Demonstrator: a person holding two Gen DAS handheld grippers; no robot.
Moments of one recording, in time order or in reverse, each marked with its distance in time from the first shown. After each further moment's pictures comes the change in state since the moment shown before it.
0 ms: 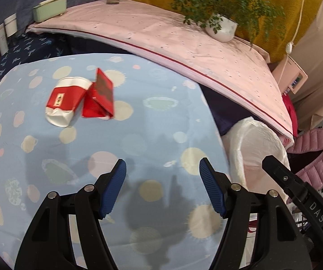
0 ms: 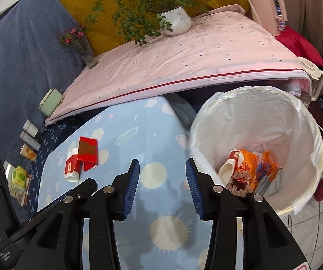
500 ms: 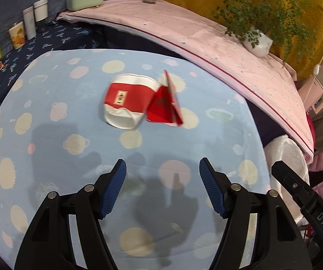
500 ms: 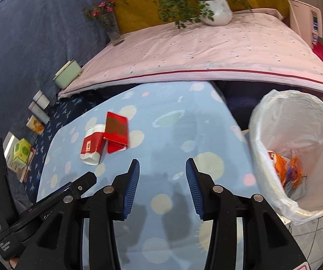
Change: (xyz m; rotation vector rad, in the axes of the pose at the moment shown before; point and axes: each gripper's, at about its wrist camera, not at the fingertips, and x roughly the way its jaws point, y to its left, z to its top) left arm -0.007 0.093 0.006 -0.104 -0.019 0.103; right arm 0.040 0.085 -0.019 -0.154 0.072 0.053
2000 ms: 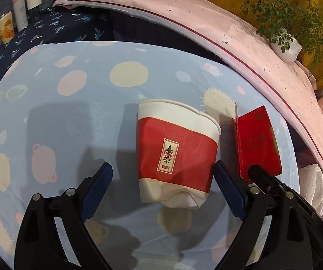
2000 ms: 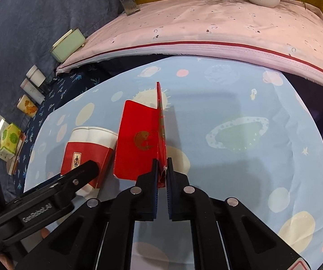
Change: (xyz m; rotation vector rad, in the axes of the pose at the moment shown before) left arm 0.103 0.054 0.073 -0.022 0.074 0.008; right arm 0.157 0.059 0.035 -0.079 0.132 0.034
